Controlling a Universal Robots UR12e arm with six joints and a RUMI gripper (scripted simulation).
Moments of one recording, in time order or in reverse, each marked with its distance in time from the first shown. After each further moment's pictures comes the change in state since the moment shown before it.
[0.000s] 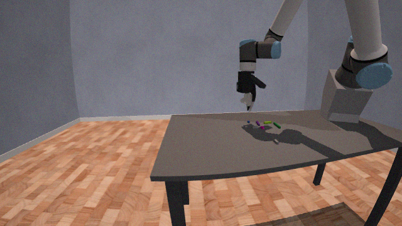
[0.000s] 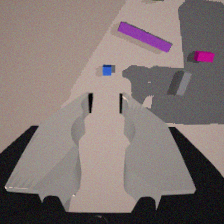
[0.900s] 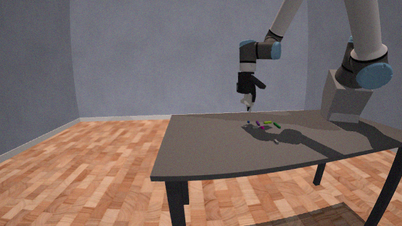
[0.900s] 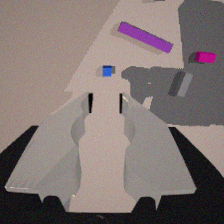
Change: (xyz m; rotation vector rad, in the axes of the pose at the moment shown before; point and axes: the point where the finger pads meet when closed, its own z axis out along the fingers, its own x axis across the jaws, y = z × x) arm 0.000 0.000 0.003 0.000 0.000 0.000
